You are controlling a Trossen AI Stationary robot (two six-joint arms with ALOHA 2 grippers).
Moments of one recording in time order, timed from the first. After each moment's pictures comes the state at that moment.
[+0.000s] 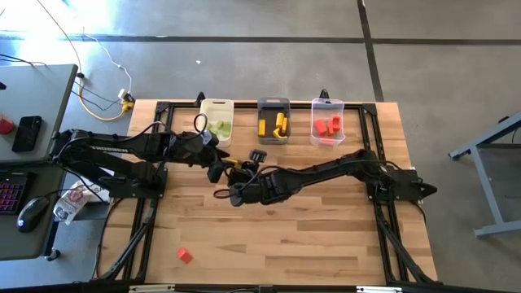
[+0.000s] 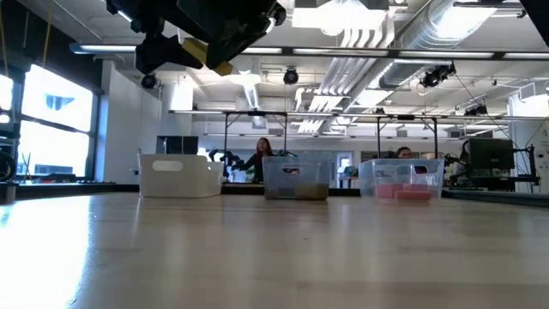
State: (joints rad) left arm 0.12 1.04 0.83 -0.40 -0.13 -0.60; right arm 0.24 2.18 2.02 -0.74 0.84 0.11
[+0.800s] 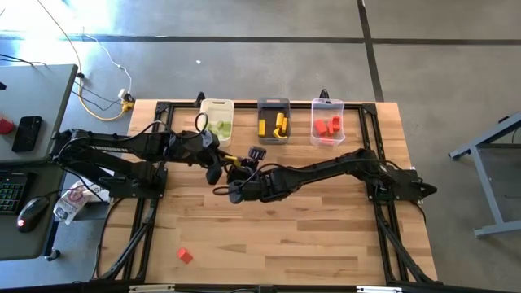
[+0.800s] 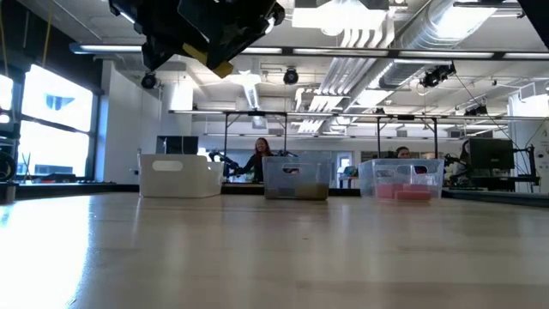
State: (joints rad) left arm 0.12 1.04 0.83 -0.39 -0.14 -0.42; right arm 0.22 2.18 2.02 -0.71 0.86 0.07
